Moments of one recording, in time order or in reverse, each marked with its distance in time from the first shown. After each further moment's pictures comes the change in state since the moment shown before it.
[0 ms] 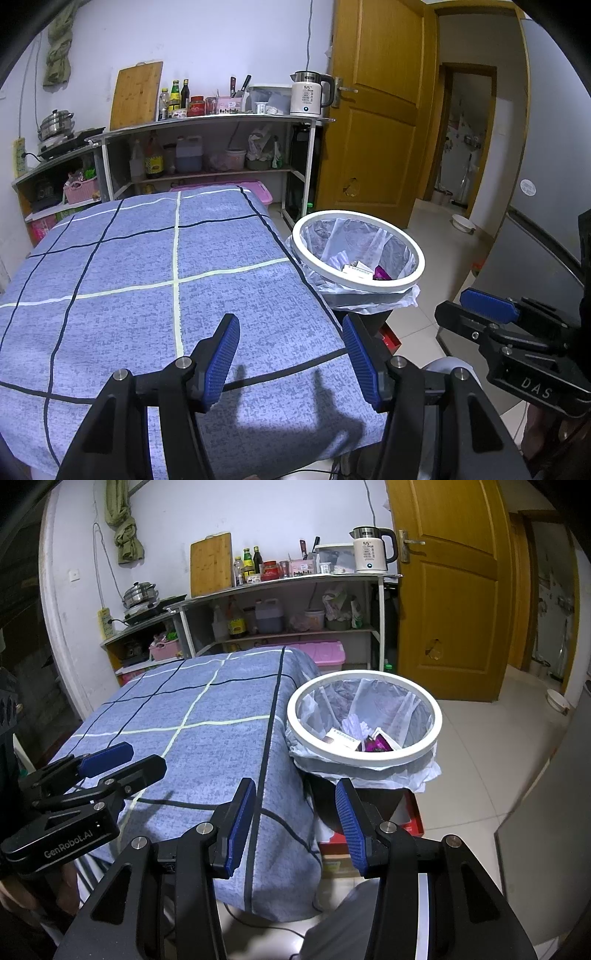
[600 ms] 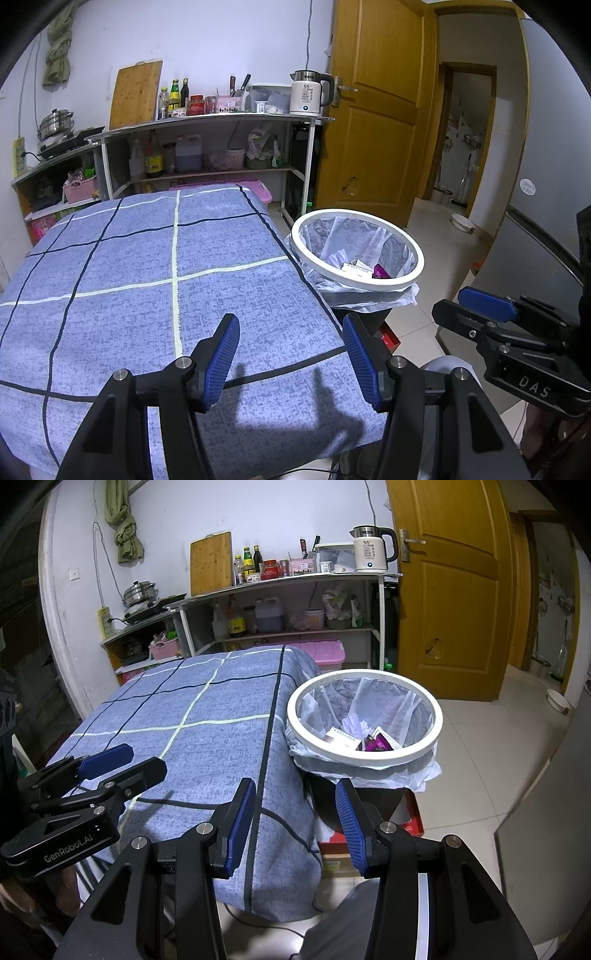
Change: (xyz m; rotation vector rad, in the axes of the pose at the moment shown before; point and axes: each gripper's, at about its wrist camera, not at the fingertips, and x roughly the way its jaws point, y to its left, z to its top) left arm 0.000 -0.002 -0.001 -0.001 0.001 0.000; right arm 0.000 0.001 0.000 -0.004 0.001 0.000
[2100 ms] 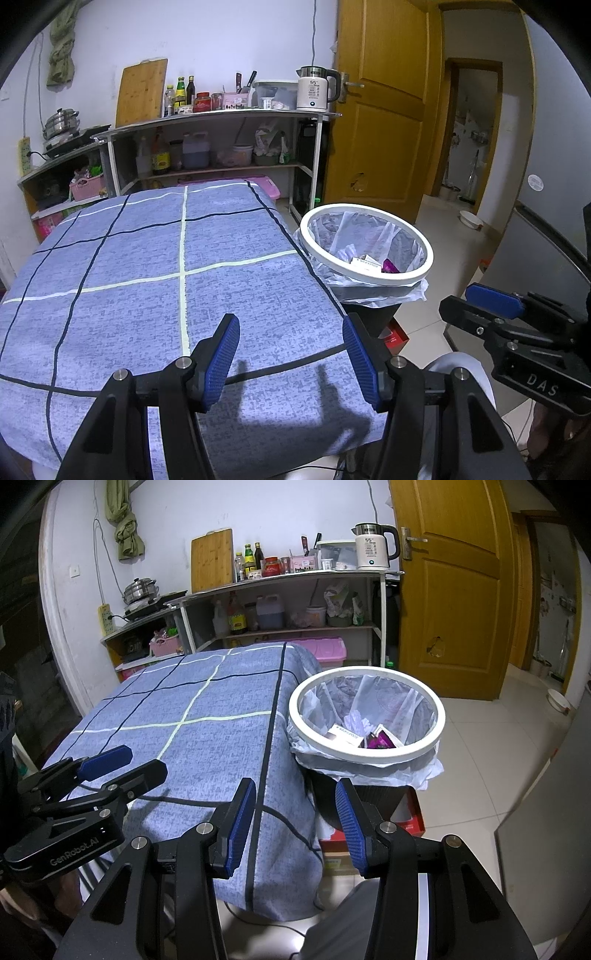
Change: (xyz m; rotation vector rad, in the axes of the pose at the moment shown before) left arm 0.003 -0.001 -0.008 -0.001 0.012 0.035; right arm 0.005 0.000 -0.003 -0.005 0.010 0.000
